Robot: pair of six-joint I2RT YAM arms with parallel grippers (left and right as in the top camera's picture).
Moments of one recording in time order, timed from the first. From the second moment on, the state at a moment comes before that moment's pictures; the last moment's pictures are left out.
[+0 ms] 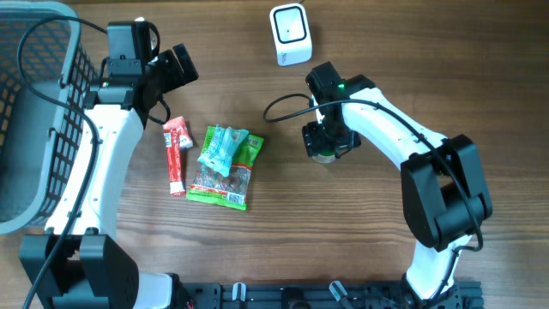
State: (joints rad) left arm -0.03 1.60 1.36 -0.61 -0.03 -0.39; right arm 0.44 2.00 1.41 -0.96 -0.05 0.21
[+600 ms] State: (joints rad) left arm -0.03 1.60 1.36 -0.61 -0.03 -0.39; right arm 0.44 1.99 1.39 -0.92 -0.04 0.23
